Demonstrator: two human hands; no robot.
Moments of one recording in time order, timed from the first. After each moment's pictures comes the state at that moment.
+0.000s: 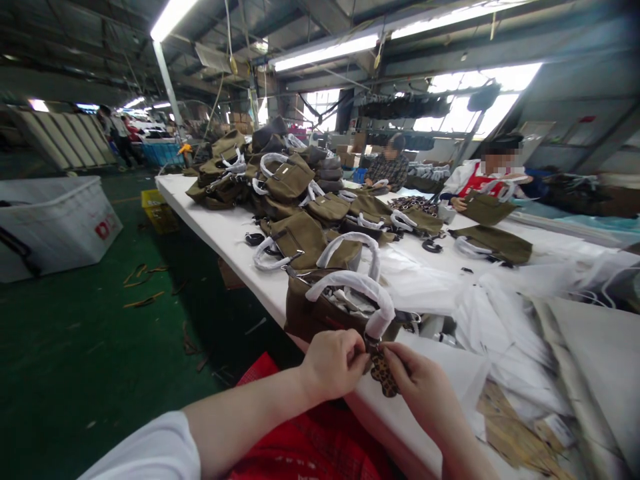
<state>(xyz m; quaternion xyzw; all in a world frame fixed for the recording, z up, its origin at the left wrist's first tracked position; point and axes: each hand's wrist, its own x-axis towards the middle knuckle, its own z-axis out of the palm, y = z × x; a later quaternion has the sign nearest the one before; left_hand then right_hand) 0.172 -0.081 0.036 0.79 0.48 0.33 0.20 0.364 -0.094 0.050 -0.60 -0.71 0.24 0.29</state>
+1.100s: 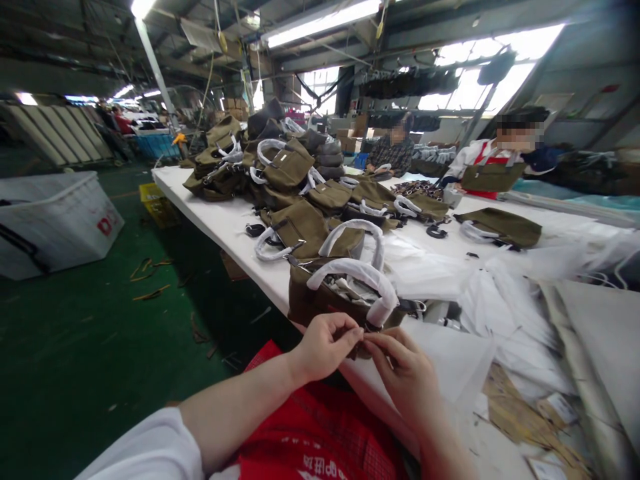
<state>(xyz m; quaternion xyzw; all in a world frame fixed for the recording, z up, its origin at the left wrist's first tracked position) 0.153 -0.080 0.046 0.61 0.38 0.45 0.53 0.331 -0.110 0.044 -0.49 -0.76 0.16 0.40</state>
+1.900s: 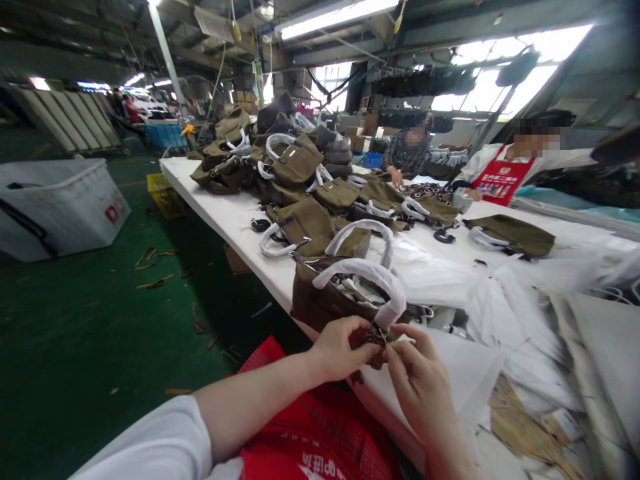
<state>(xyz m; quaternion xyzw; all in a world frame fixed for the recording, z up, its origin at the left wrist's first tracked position) 0.172 -0.072 0.021 0.65 0.44 0.41 0.47 0.338 -0.108 0.042 -0.51 -0.77 0.09 0.38</state>
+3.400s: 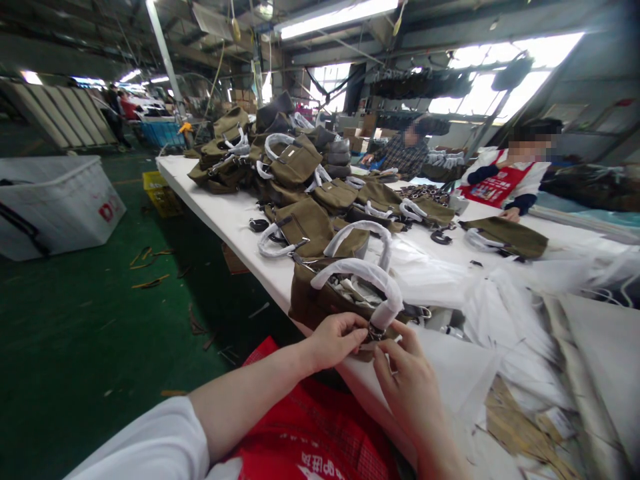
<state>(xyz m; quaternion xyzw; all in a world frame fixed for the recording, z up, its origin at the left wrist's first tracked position) 0.164 -0.059 0.023 0.57 0.36 0.42 0.61 0.323 -0.108 0.041 -0.55 -0.76 0.06 0.33</state>
